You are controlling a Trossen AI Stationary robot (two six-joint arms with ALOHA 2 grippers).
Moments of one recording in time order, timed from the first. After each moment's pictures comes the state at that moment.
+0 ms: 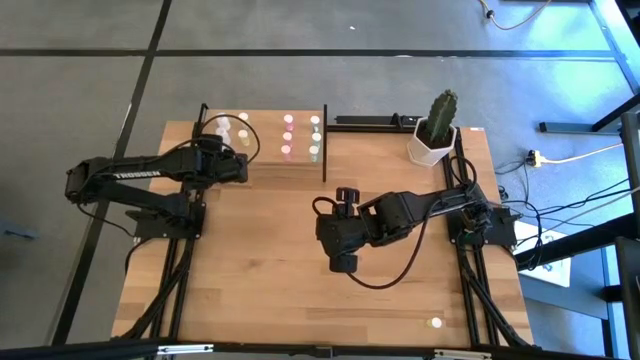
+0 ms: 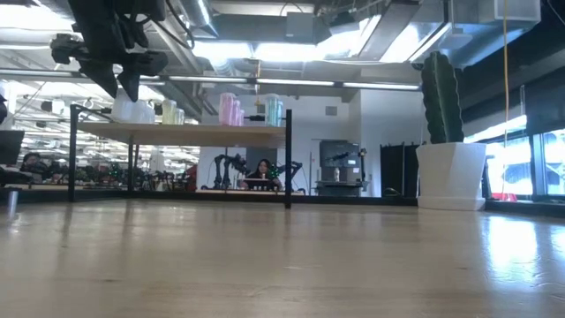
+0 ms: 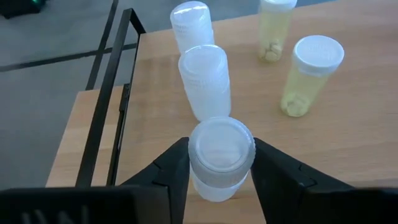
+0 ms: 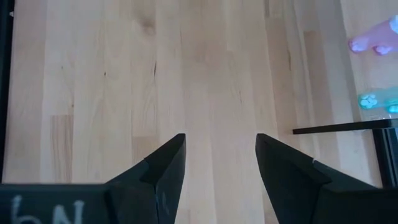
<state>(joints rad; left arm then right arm) 0.20 1.03 0.90 -1.25 -0.90 -1.22 0.35 2.04 2.34 -1.41 0.37 0.28</state>
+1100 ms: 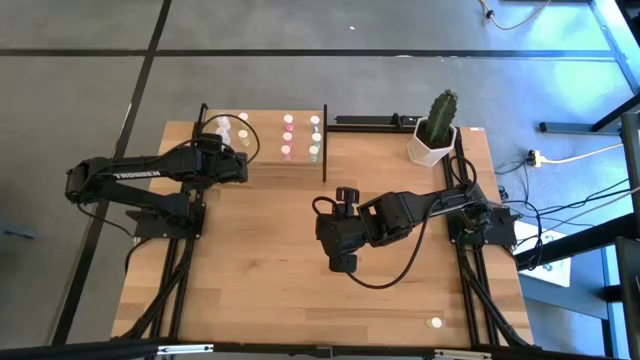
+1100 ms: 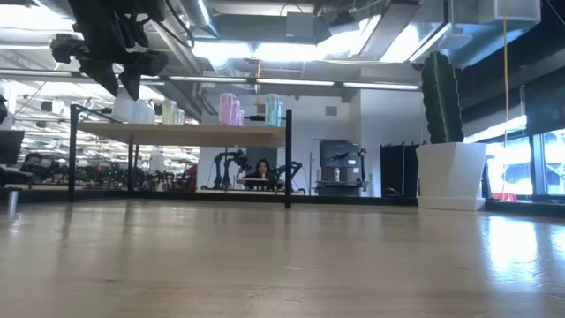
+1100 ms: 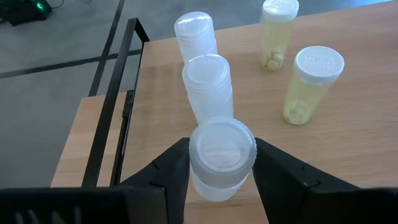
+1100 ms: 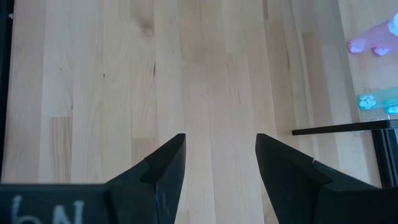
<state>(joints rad) 0.20 1.03 0.90 -1.25 -0.93 -1.22 0.35 2.04 2.34 -1.40 0.38 0.28</state>
